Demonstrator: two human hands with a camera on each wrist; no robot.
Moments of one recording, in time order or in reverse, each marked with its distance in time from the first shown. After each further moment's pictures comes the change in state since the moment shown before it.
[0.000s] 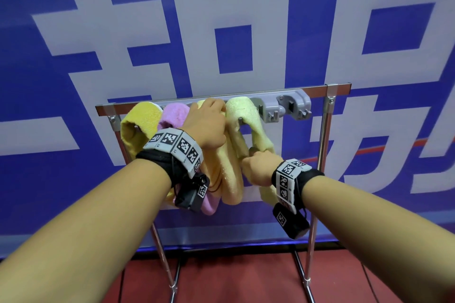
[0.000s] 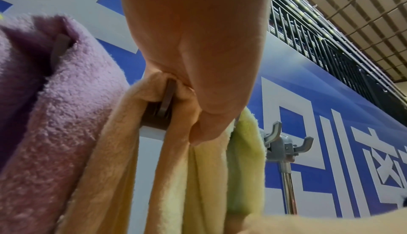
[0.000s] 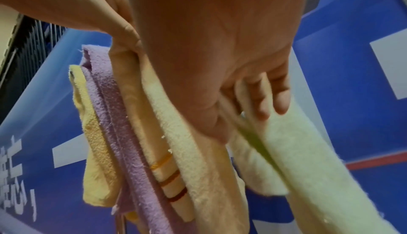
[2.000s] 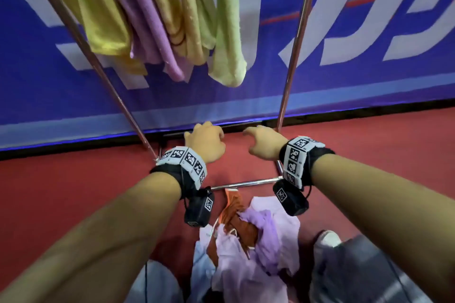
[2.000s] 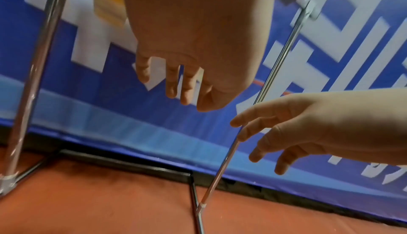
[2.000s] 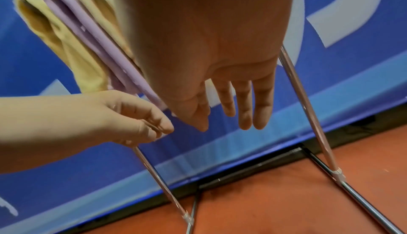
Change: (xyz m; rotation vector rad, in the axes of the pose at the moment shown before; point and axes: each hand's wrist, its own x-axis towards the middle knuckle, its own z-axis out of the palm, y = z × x) left_hand -0.231 0.194 0.245 -0.552 -0.476 -0.274; right_hand -0.159 -0.046 0.265 0.516 -0.239 0.185
